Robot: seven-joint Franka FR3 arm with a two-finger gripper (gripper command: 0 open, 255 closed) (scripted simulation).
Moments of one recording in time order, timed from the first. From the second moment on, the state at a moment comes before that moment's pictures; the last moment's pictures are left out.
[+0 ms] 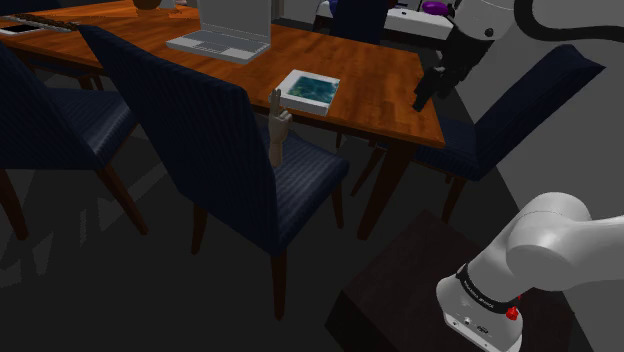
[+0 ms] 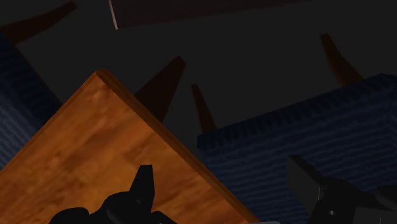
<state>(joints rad) 0.01 -0.82 0.06 -2.34 -0.12 1.69 0.14</state>
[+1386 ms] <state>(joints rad) 0.05 -0.15 0.17 -1.99 -0.16 2.01 0.18</state>
